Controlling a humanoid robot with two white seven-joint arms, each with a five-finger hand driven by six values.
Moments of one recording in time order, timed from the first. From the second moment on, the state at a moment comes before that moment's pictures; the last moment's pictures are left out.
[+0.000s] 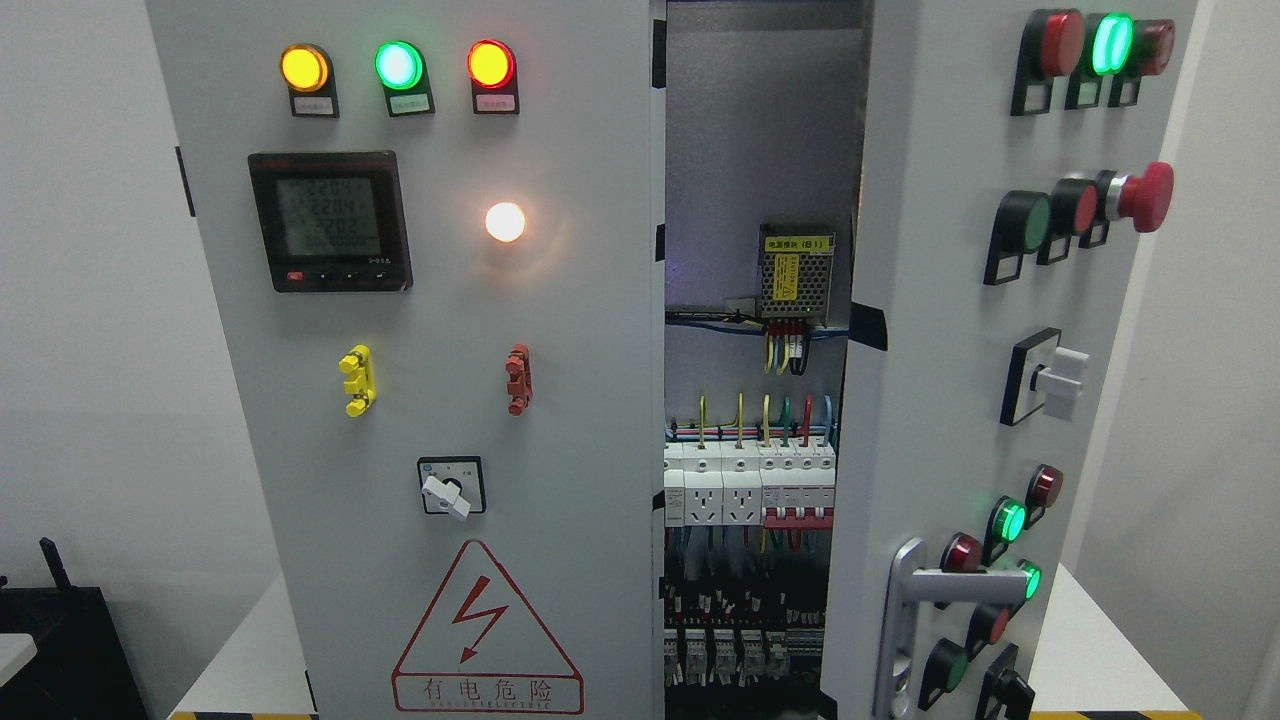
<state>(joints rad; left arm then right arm) 0.10 -0.04 -0.05 0.00 0.11 -0.07 -0.12 0.12 0.12 0.21 -0.05 -0.17 -0.11 -0.02</state>
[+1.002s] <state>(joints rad) 0.10 -0.05 -0.05 0.00 0.11 -0.07 -0.13 0.12 0.12 0.21 -0.05 -0.17 -0.11 -0.02</state>
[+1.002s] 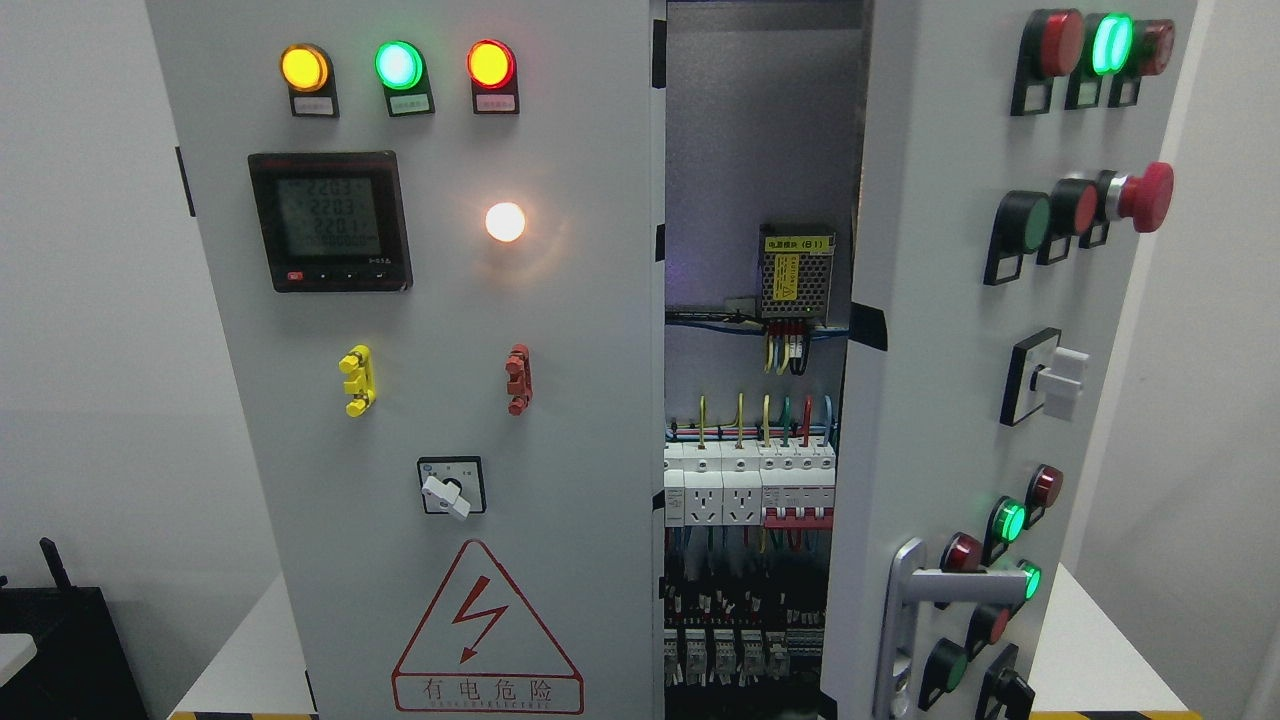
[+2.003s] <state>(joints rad) 0.82 0.39 0.04 -1.28 0.62 -0.08 -0.27 0.12 0.12 0.21 -0.05 -0.17 -0.11 -0.02</state>
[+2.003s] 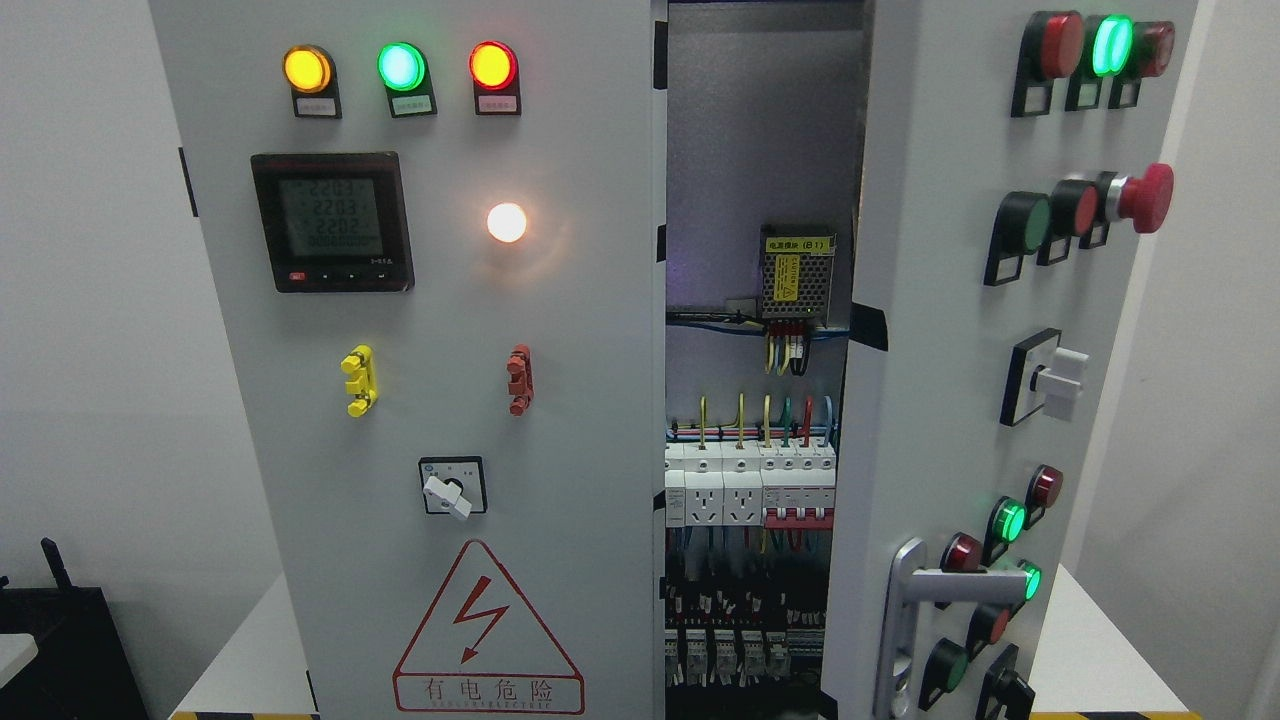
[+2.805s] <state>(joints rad) 0.97 0.73 0.48 -1.82 1.14 -0.17 -0.62 0.12 0.12 0.21 -0.05 -0.17 -0.11 -0.02</state>
